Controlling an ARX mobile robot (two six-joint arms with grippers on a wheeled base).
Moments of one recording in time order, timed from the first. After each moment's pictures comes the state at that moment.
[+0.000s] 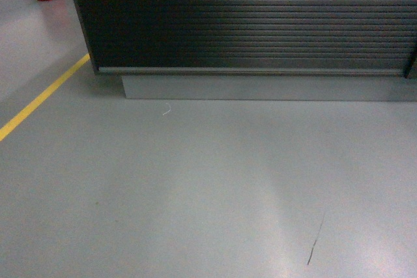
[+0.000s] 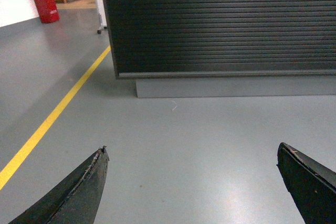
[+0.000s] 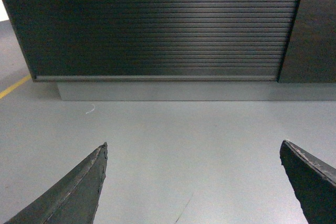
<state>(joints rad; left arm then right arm) 0.00 0.01 0.01 0.00 0.00 0.00 0.00 0.01 0.01 0.00 0.00 0.00</state>
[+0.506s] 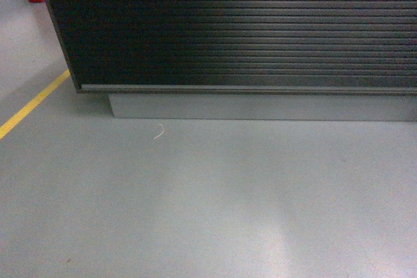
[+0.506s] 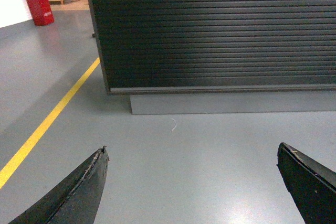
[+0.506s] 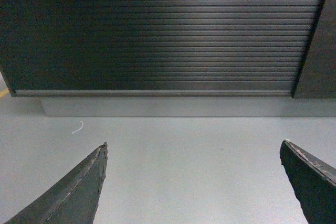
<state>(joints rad) 0.00 0.01 0.01 0.00 0.00 0.00 0.00 0.01 0.01 -0.01 0.00 0.00</state>
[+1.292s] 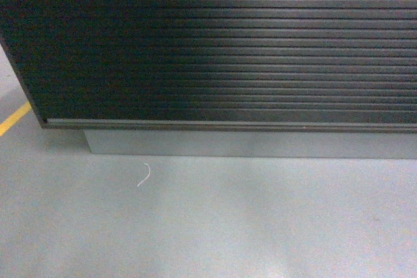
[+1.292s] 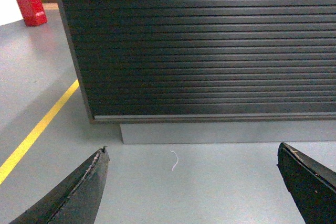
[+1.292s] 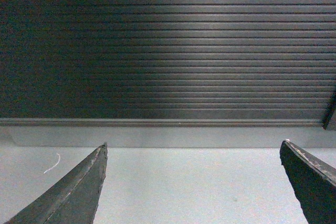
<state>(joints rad) 0.00 0.01 0.01 -0.01 0.00 0.00 0.00 0.01 0.01 -0.01 0.00 0.00</state>
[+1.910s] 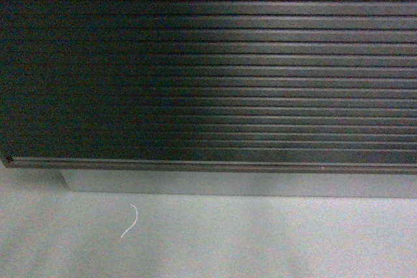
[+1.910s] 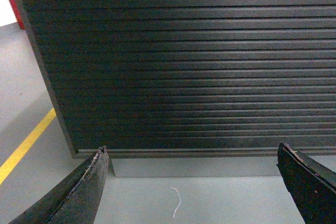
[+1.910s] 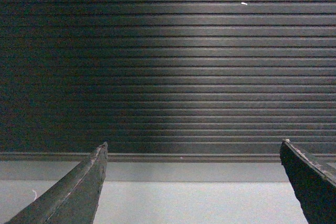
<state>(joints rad) 0.00 0.01 0.01 0.00 0.00 0.00 0.00 0.01 0.01 0.00 0.00 0.00</state>
